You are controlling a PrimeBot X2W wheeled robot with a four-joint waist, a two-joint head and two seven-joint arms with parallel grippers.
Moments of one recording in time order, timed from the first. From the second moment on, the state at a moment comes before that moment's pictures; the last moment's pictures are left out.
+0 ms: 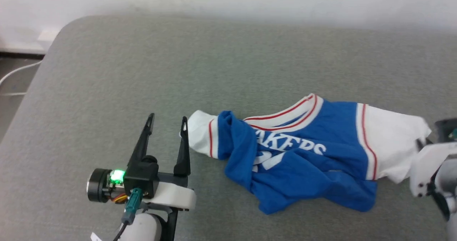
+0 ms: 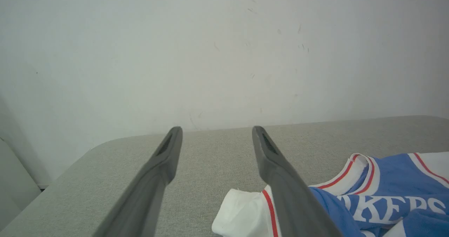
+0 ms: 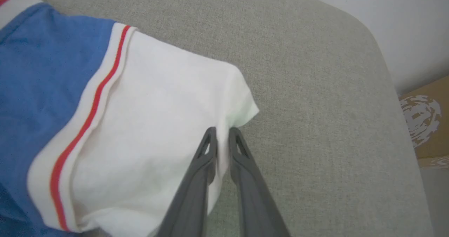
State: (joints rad) left arm -0.12 0.10 -0.25 0.03 -0.04 0.17 -0.26; right arm -0.34 -0.32 -0.12 0.54 0.02 0.13 0.26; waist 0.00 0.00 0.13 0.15
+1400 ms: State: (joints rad) left arm -0.42 0.05 -0.37 0.24 -0.25 0.12 -0.14; right arm -0.07 -0.09 -0.25 0.12 0.12 0.13 0.25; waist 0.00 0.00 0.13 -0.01
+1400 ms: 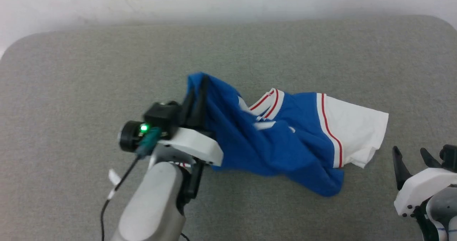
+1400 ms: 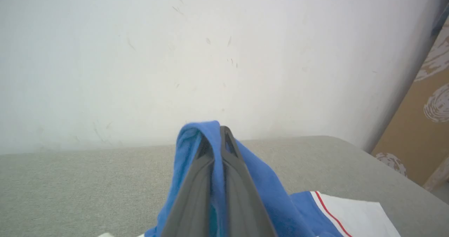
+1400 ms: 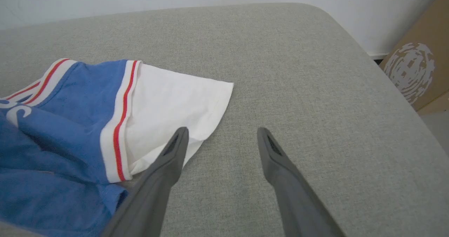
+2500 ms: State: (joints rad) left arm -0.06 0.18 -0.33 0.03 -0.28 0.24 0.04; right arm -0.04 -0.07 -0.25 0.17 0.10 0.13 0.25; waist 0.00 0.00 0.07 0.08
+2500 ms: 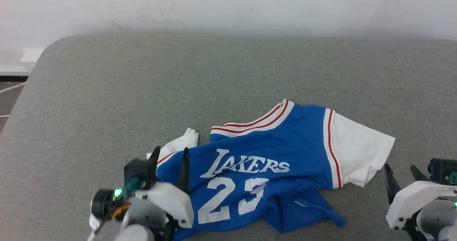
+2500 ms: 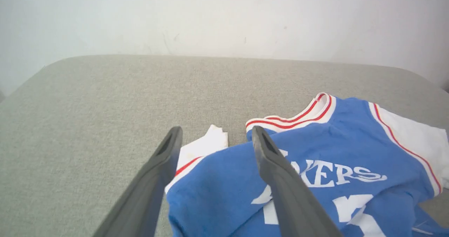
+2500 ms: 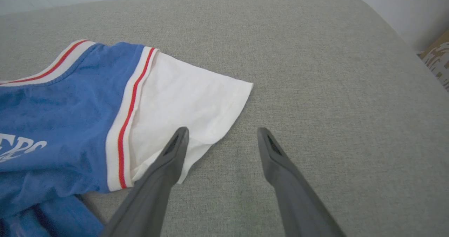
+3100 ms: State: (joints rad) left arm -0.56 0.43 -0.44 0.30 -0.49 -0.11 0.85; right arm -0.07 -0.06 -0.17 0.12 0.10 0.13 0.24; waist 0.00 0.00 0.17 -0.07
